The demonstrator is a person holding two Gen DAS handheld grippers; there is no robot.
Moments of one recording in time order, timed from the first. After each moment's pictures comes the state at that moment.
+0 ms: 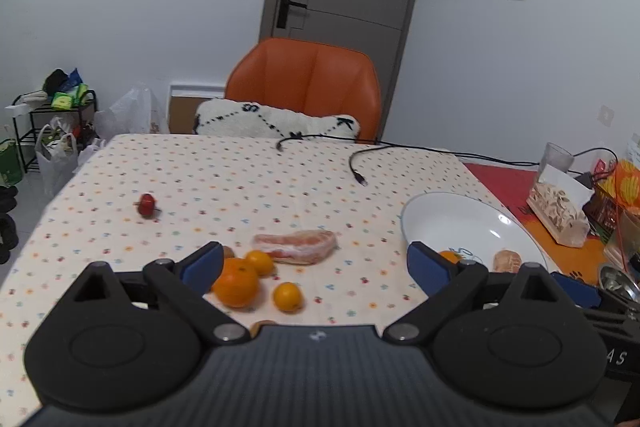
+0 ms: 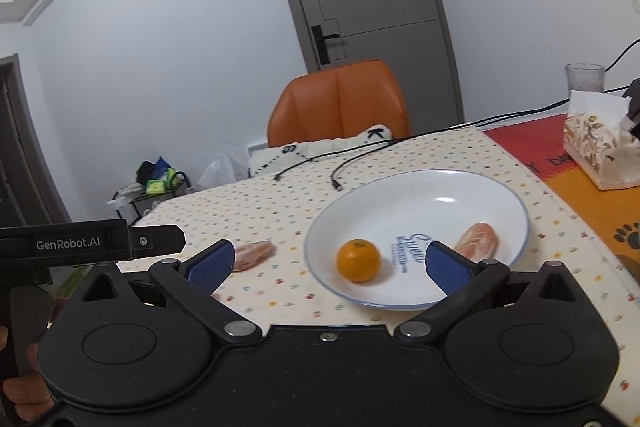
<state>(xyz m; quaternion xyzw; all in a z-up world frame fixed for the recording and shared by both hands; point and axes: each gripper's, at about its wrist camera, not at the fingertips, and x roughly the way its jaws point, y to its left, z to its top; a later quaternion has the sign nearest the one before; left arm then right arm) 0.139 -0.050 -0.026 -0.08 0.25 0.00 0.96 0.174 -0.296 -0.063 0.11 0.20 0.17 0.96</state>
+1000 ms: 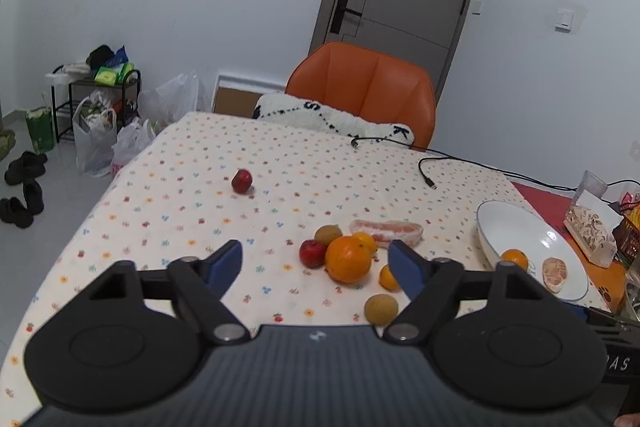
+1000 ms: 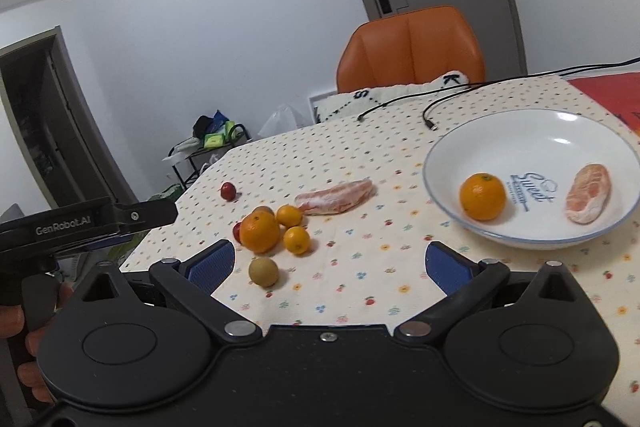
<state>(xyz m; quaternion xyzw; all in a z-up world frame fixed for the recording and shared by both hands) 0.106 0.032 -0.049 -0.13 0.25 0.05 0.96 0.167 -0.230 -0.077 0.11 0.26 0.26 0.92</state>
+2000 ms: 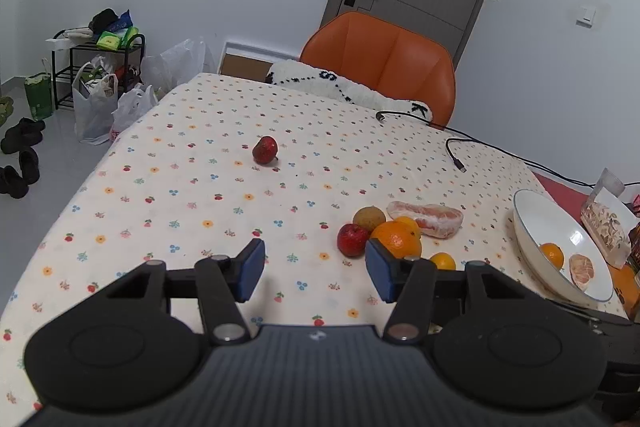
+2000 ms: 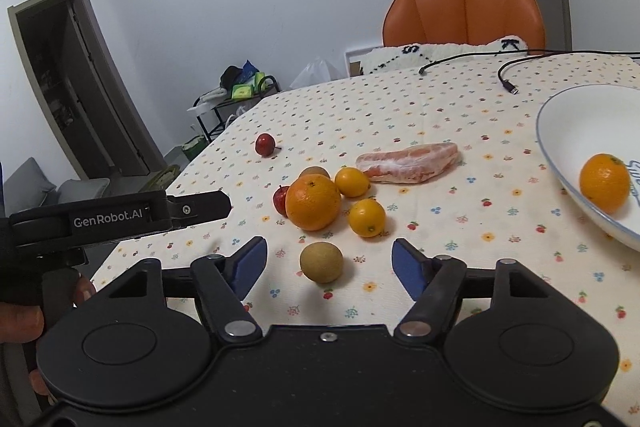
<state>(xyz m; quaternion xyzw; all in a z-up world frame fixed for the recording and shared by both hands) 0.136 0.065 -0.078 -0.16 0.29 0.05 0.94 0.199 -0.156 -0.096 0.07 0.32 0.31 0.89</state>
